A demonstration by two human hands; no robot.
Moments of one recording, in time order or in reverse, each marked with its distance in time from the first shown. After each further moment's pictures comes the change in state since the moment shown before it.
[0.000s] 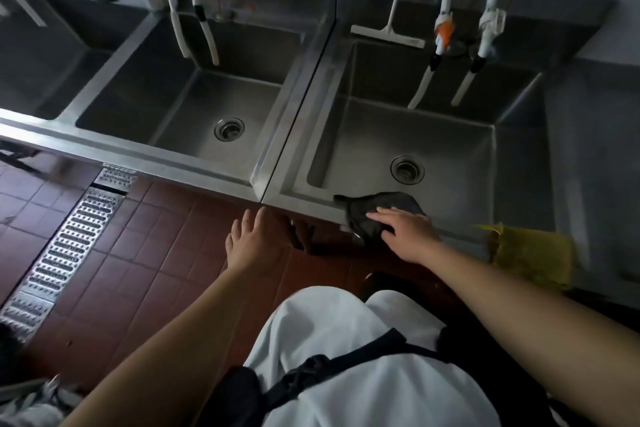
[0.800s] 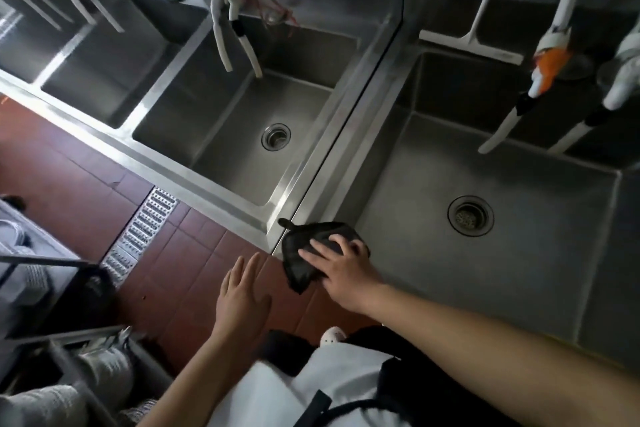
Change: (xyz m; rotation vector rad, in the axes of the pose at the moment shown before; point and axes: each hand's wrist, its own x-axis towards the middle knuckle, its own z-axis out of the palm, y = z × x) left_hand 0.017 0.022 -0.020 -0.017 0.057 -0.283; right_hand 0.131 -0.082 0.011 -0.099 -0.170 -0.588
